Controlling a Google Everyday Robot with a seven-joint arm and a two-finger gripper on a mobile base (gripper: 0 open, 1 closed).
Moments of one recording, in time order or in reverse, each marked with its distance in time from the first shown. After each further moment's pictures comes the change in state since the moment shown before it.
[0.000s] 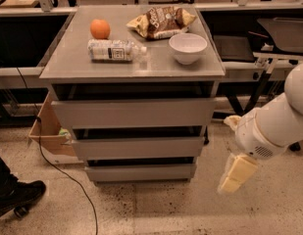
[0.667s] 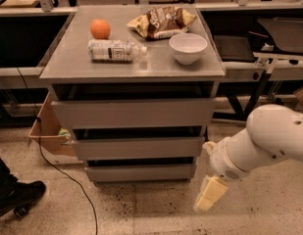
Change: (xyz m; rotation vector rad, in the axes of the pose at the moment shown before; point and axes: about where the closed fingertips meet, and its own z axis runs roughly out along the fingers) arm 0.003 0.026 0.102 -0.095 -0.057 0.036
